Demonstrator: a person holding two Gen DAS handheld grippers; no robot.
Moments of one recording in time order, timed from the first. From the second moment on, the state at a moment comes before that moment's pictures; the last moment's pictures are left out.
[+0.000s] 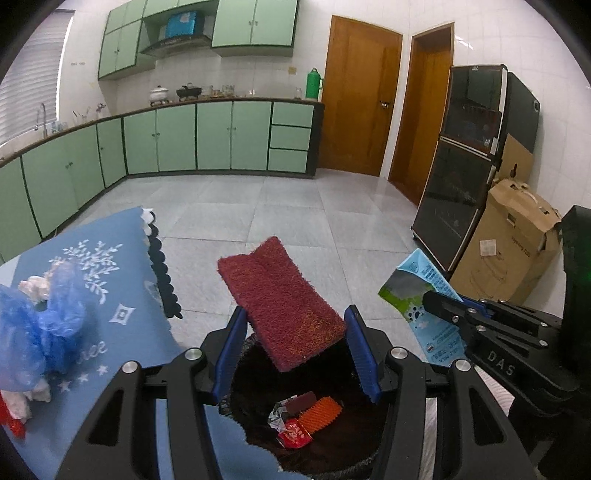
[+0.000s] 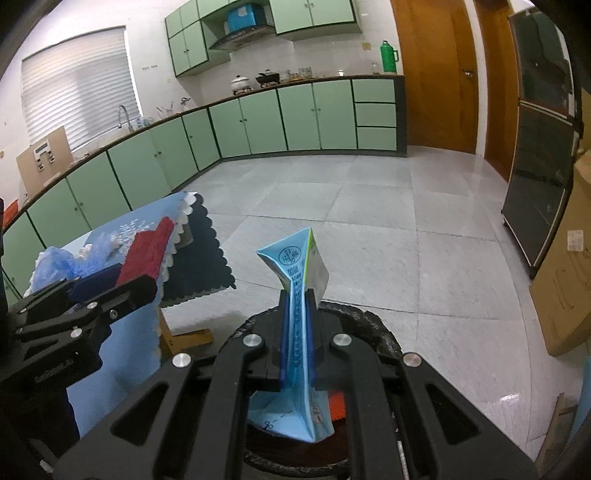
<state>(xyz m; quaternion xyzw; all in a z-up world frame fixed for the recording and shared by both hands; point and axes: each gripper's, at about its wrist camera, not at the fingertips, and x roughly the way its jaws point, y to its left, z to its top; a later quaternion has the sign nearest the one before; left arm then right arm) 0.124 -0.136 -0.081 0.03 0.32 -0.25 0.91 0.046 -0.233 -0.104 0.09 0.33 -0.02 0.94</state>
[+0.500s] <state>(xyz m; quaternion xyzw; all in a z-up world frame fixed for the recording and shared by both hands) 0.138 -0.136 -0.081 0.01 0.33 -0.26 0.91 0.060 -0.247 -0.120 0.10 0.34 -0.05 0.93</state>
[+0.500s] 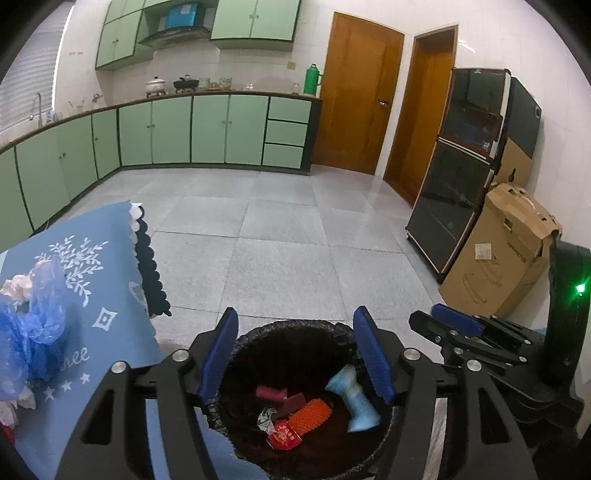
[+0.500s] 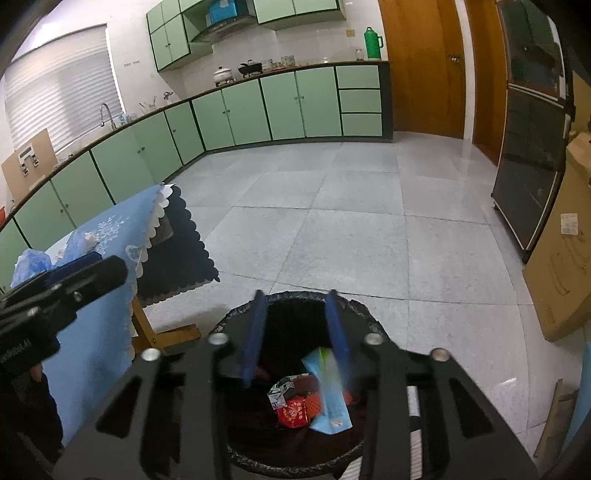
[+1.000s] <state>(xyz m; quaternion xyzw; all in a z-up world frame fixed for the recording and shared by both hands) 0.118 -0.058 -0.044 -0.02 0.29 -0.18 0.94 0.049 -0.212 -0.083 0.10 0.30 -0.03 0.95</state>
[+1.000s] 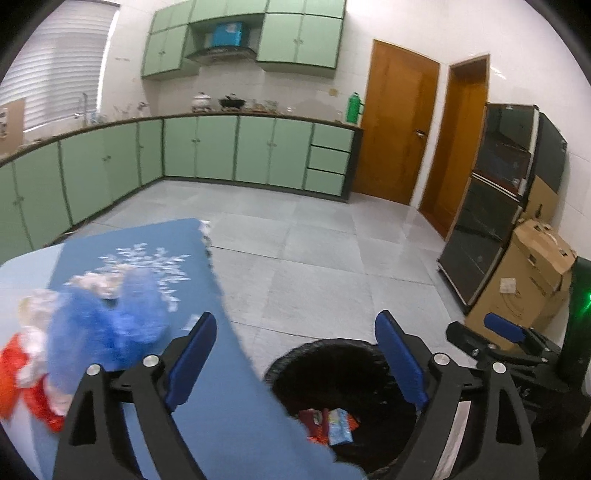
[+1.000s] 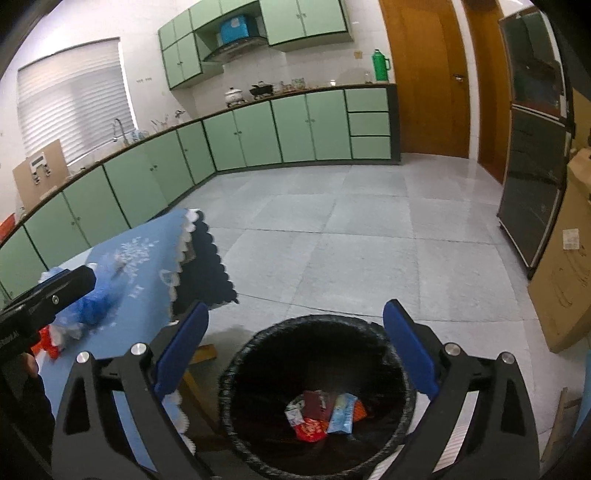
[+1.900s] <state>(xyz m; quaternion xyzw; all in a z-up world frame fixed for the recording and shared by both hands) 0.063 0.140 -0.053 -0.05 0.28 0.05 0.96 0.080 -0.040 -0.072 0.03 0.29 0.13 0.95</state>
